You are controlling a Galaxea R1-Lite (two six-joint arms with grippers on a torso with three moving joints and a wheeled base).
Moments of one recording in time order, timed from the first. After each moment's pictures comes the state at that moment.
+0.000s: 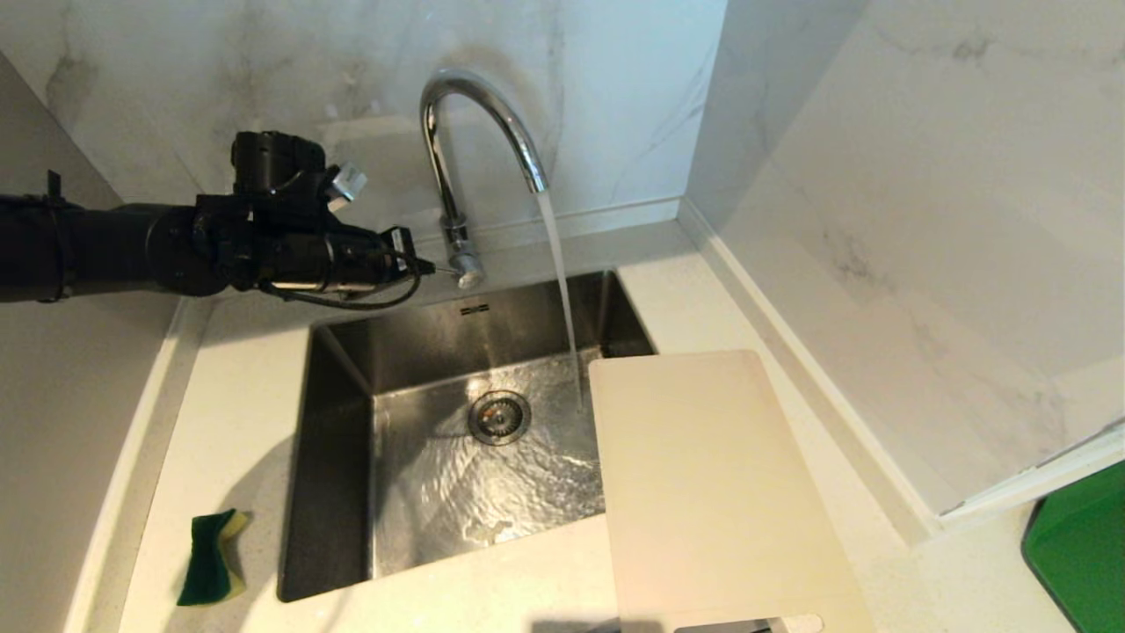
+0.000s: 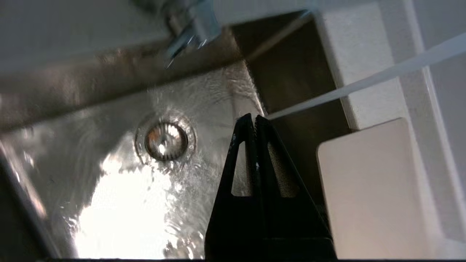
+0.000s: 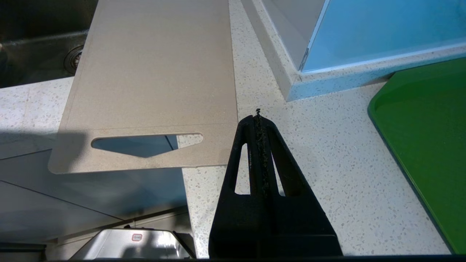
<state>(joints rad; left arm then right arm) -0.31 2.06 -1.81 0.06 -0.19 -0.34 0.00 0.00 0.00 0.01 0.01 -0.02</state>
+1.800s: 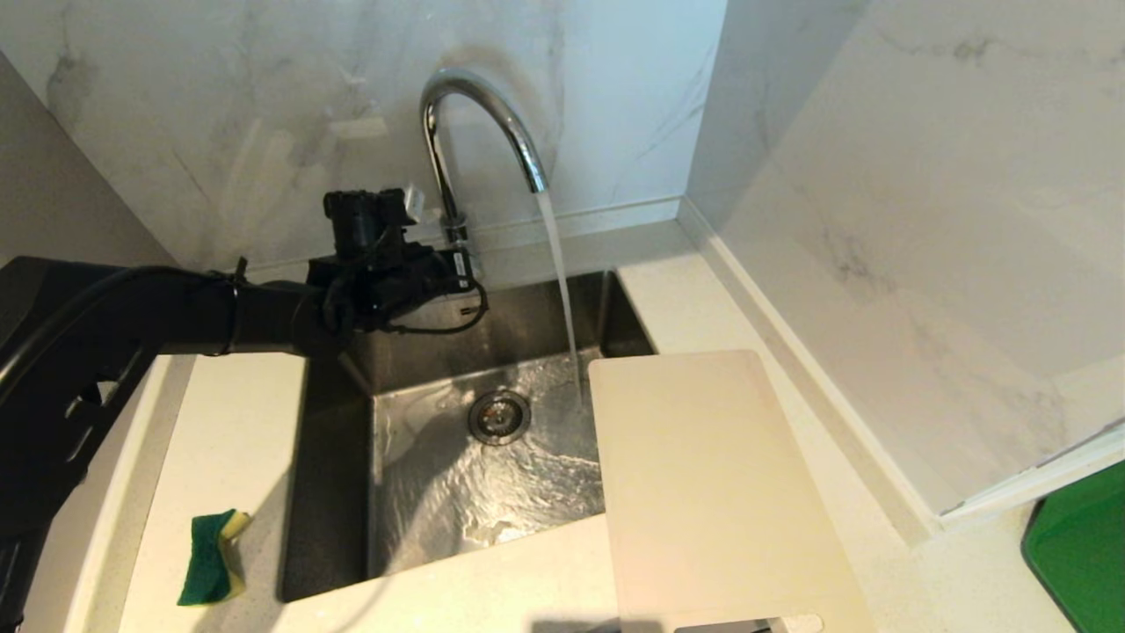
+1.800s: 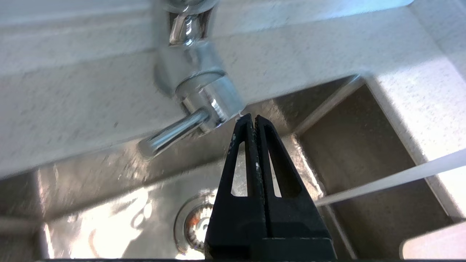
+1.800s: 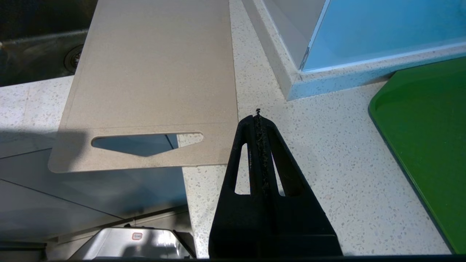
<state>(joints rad) -0.41 2.27 -1.83 -0.37 0.13 -0.19 0.00 0.00 0.00 0.01 0.01 -0.02</state>
